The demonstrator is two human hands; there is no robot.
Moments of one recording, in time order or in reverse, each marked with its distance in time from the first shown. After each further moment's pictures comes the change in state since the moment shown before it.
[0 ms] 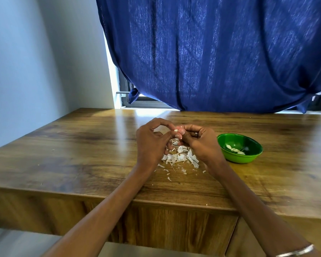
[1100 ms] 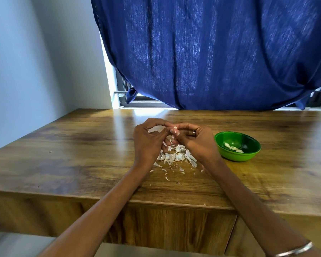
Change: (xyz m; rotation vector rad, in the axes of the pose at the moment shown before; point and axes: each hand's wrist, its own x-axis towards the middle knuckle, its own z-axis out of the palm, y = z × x) left_hand 0.006 -0.011 0.003 -0.126 0.008 -0.074; right_hand 0.000 0.002 0.002 0.028 0.032 0.020
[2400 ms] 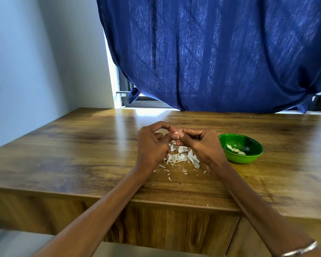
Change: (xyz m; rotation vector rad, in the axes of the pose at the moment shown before) left_hand -0.006 0.001 -0.005 0.198 -0.062 0.025; right_hand -0.003 0.002 -0.005 -0.075 -0.023 -0.072
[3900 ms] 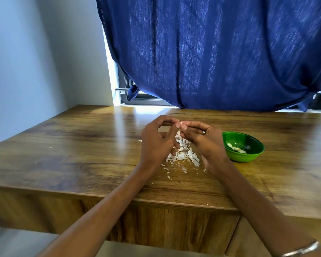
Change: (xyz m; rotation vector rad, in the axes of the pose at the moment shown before) left_hand -0.001 0.006 0.011 -0.098 -0.004 0.002; right_hand 0.006 -0.001 0.002 0.343 0.148 0.179
